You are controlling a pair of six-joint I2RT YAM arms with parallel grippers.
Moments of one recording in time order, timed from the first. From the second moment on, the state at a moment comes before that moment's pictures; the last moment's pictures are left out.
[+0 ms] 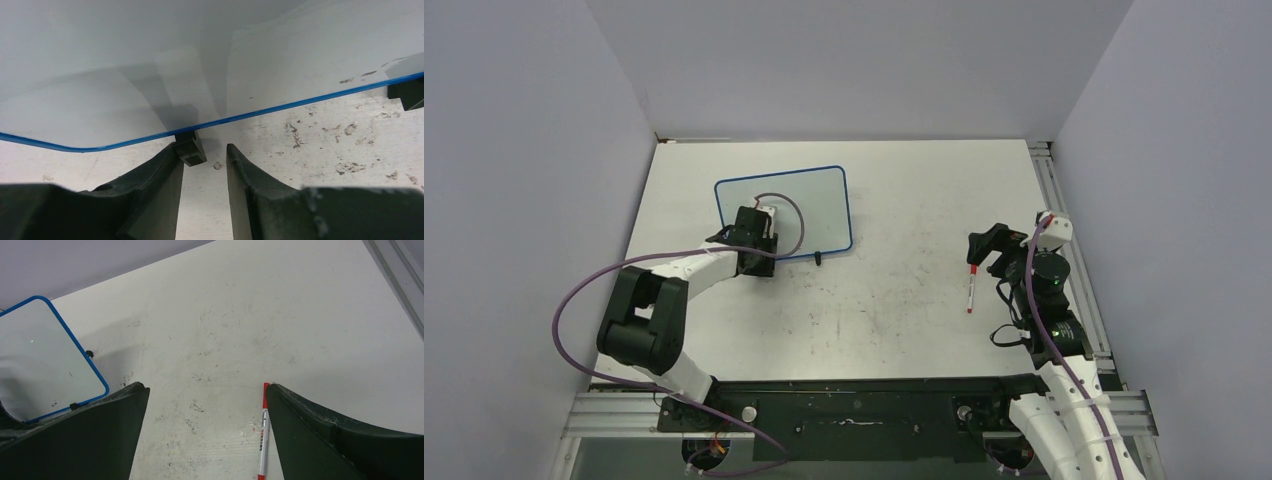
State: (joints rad) left arm -0.31 1.60 0.86 -0.28 -0.12 -0.18; right arm 0.12 0.60 0.57 -0.20 0.07 0.37
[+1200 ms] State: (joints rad) left arm -0.29 1.55 0.86 -0.27 -0.24 -0.45; right arm 0.12 0.60 0.57 -0.20 0.07 0.37
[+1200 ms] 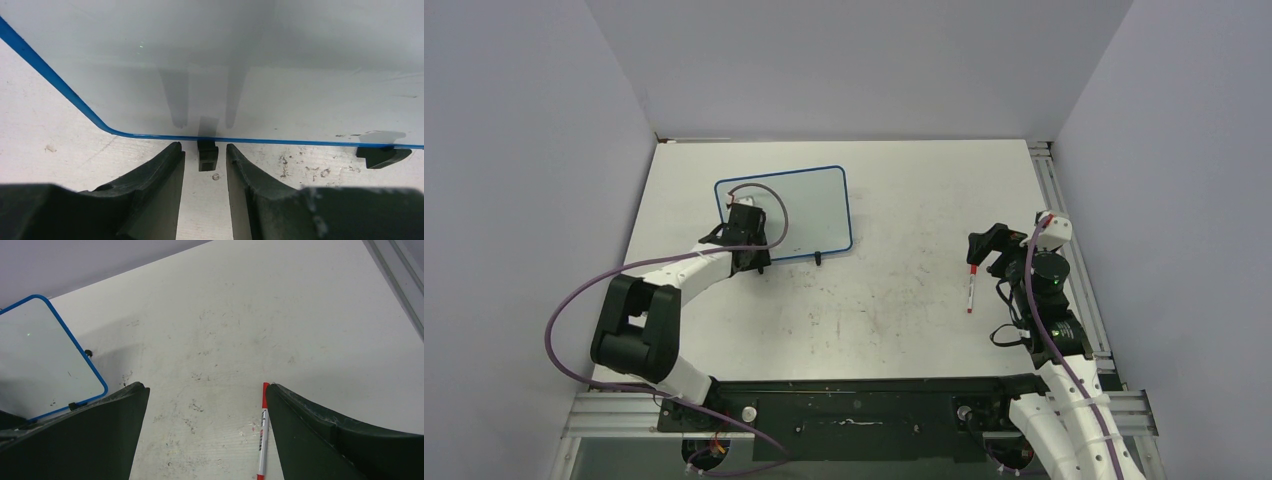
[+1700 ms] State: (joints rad) left arm -0.29 1.56 0.86 -0.25 -0.24 -0.49; right arm 0.12 0.60 0.57 -0.20 0.07 0.37
